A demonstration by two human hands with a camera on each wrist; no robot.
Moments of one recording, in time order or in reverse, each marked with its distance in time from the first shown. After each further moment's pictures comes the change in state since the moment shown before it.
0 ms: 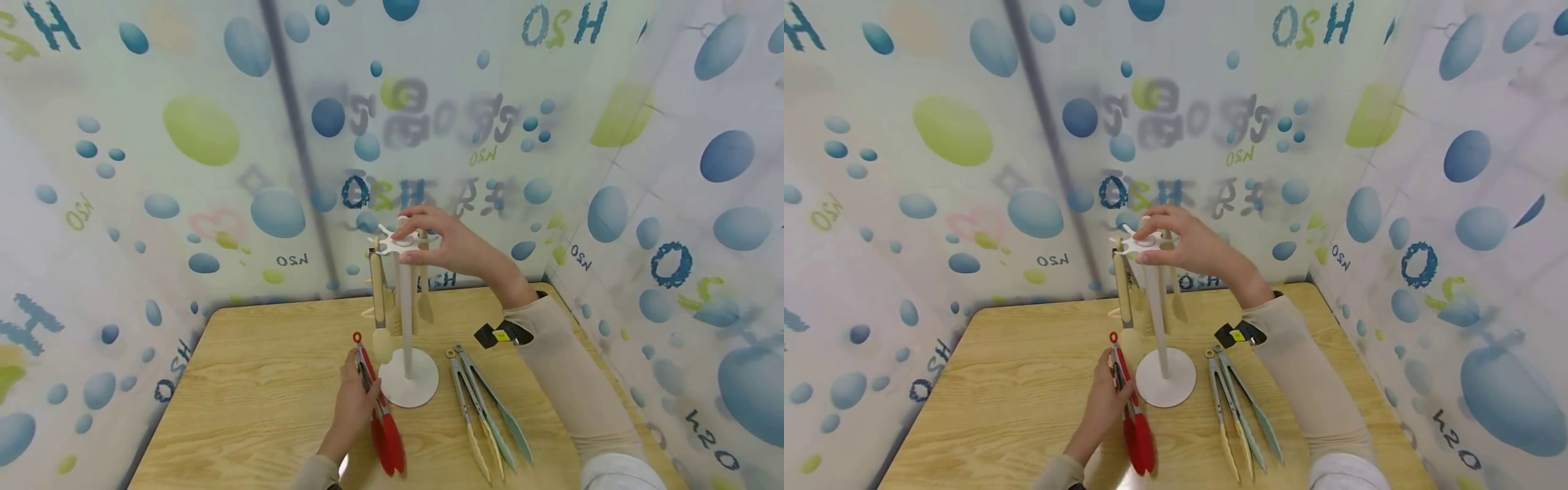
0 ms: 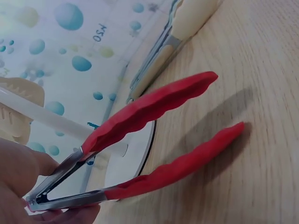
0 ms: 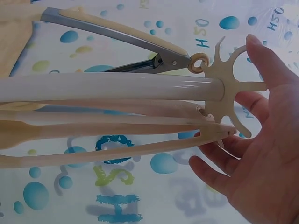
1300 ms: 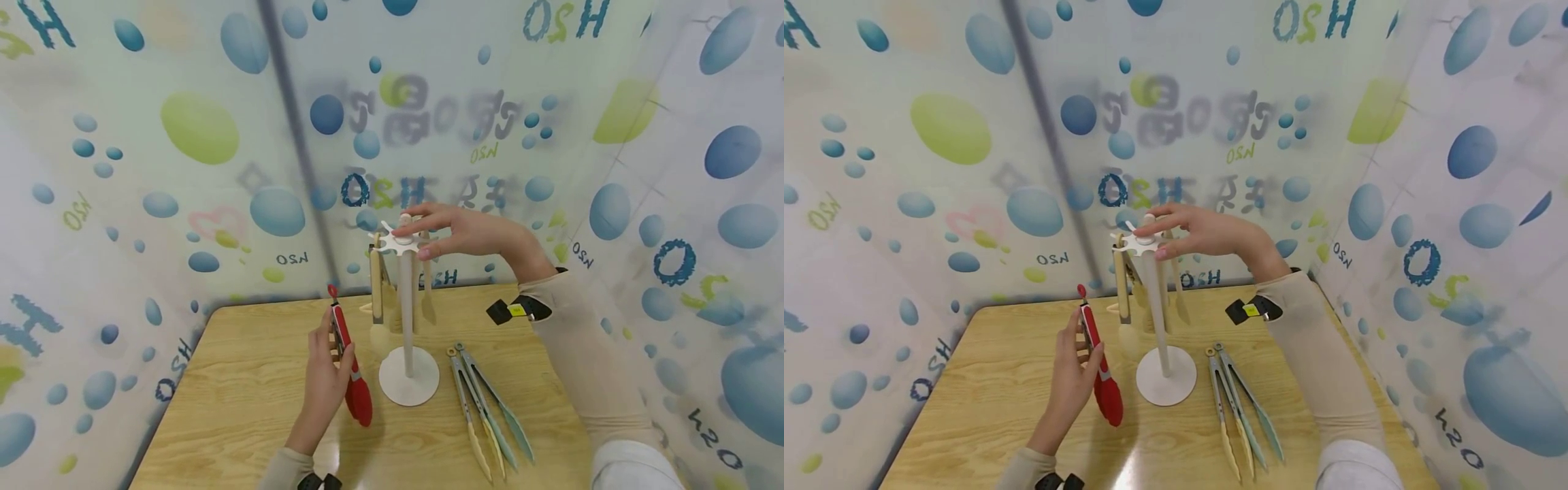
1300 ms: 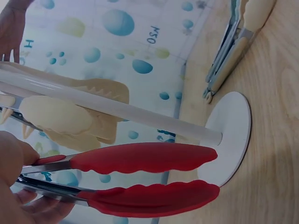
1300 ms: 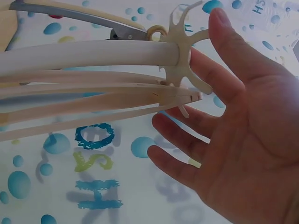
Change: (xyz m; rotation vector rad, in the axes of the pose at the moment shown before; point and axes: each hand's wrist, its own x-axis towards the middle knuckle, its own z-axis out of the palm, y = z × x) left_hand 0.007 0.047 -0.070 -0.008 0.234 0.329; right_hand 0.006 0.003 -0.040 -0.016 -0.355 0.022
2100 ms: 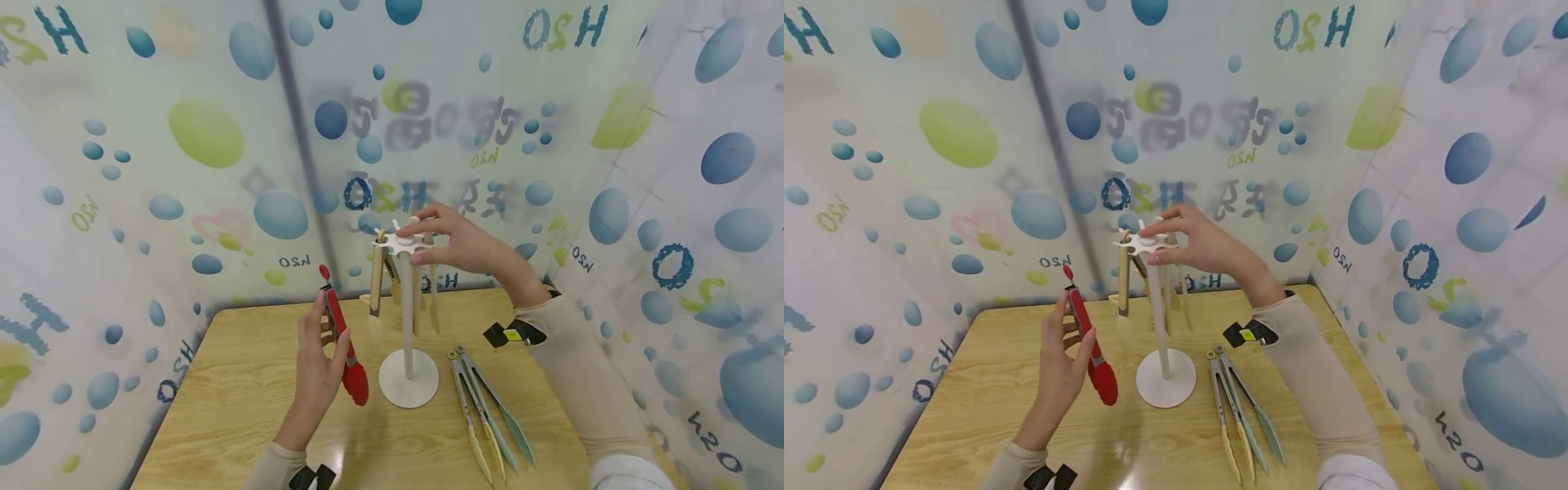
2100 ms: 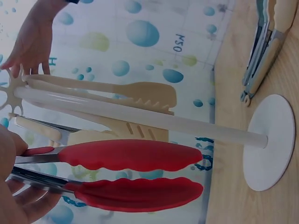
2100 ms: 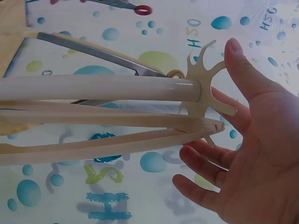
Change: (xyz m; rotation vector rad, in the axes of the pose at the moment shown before) left_hand 0.013 0.030 -0.026 -0.005 0.156 0.260; right_hand -0.002 -0.007 0.030 -0.037 0.275 0.055
